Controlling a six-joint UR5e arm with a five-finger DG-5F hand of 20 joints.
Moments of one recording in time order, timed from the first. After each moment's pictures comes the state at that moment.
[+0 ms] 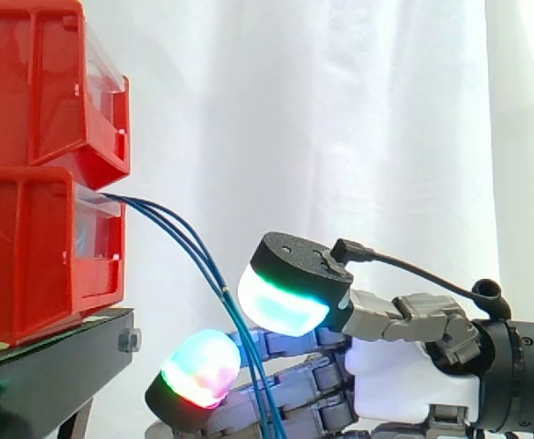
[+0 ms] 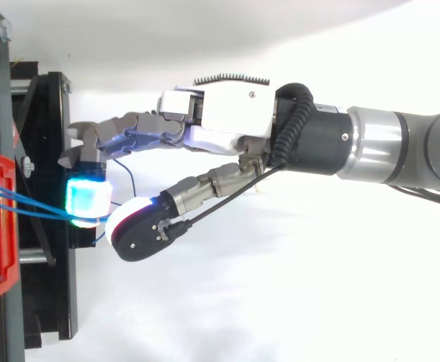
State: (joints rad) arm 0.09 -2.44 -1.19 -2.58 -1.38 -0.01
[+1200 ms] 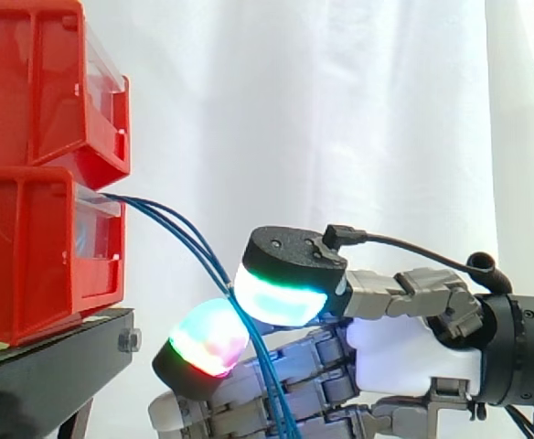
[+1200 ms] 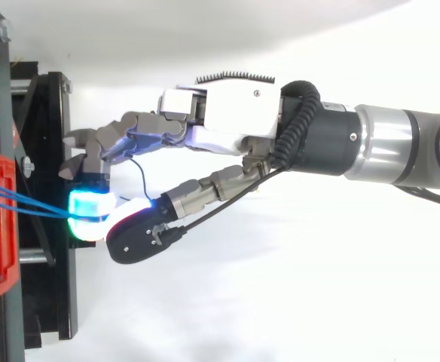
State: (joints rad) arm 0.09 -2.41 -1.19 -2.60 -1.39 -0.03
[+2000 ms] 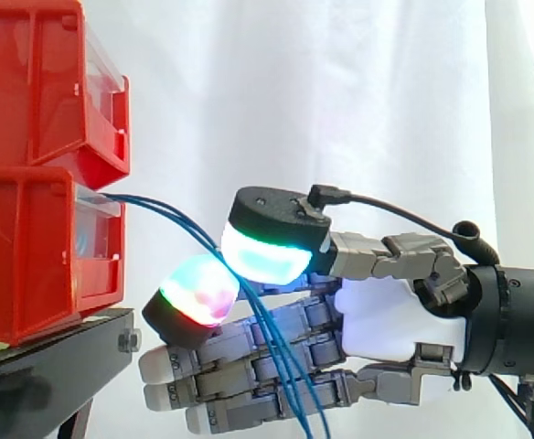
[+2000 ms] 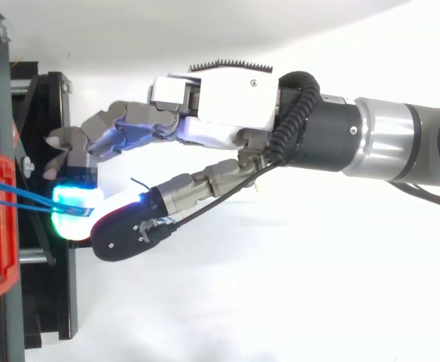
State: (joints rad) arm 0.09 -2.41 -1.16 -2.61 -1.39 -0.03
